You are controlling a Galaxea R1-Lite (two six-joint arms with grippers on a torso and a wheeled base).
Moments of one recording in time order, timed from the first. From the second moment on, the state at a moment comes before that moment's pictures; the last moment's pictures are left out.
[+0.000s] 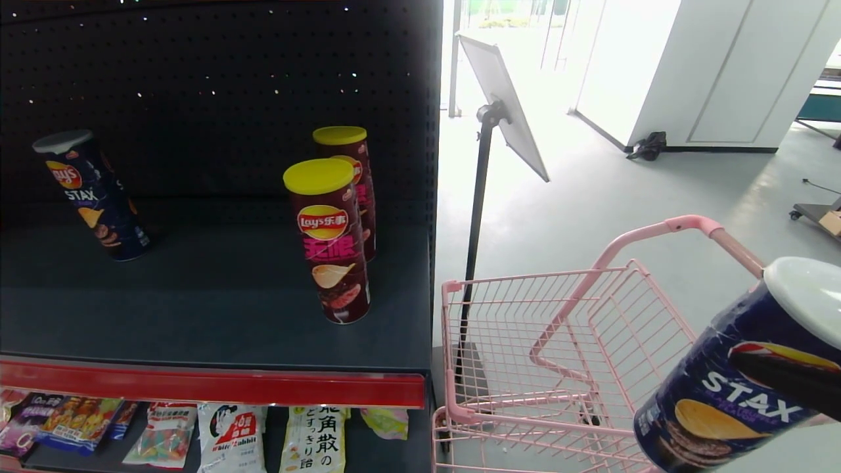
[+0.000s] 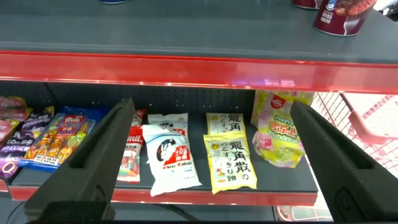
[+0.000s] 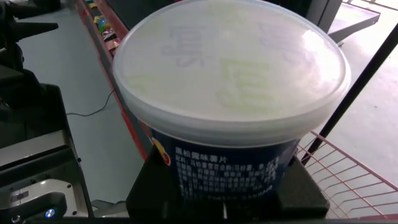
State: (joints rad) left arm -0.01 0.01 0.00 0.01 0.03 -0.02; right arm 0.10 0.97 -0.40 -0.48 0.89 -0.21
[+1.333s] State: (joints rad) left arm -0.01 0.01 0.00 0.01 0.03 -0.02; right arm 0.10 0.94 -0.37 -0.48 0.89 -0.19
